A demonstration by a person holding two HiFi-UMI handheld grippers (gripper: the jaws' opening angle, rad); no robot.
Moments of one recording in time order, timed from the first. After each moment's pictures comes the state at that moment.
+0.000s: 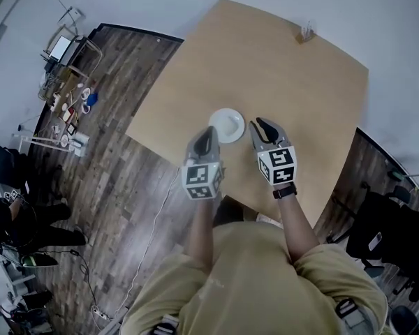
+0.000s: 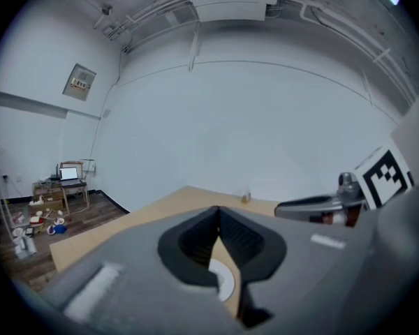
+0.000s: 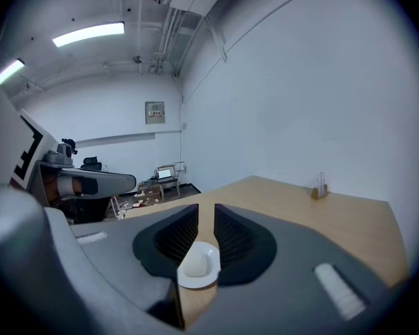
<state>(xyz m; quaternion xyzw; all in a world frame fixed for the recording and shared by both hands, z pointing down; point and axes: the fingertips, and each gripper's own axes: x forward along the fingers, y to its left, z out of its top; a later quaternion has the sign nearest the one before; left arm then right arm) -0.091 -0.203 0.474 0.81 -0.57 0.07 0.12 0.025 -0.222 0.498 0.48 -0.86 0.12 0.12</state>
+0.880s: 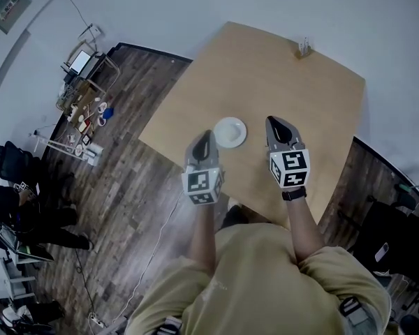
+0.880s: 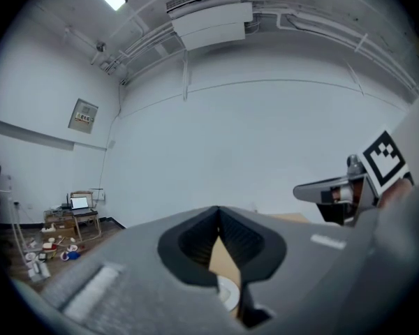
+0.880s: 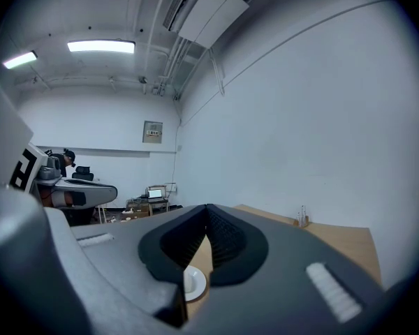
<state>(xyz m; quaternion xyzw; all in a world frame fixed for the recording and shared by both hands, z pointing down) -0.083 -0.140 0.395 0.80 -0.60 0.05 0.03 0.081 -0.173 0.395 0.51 -0.85 0.05 0.05</state>
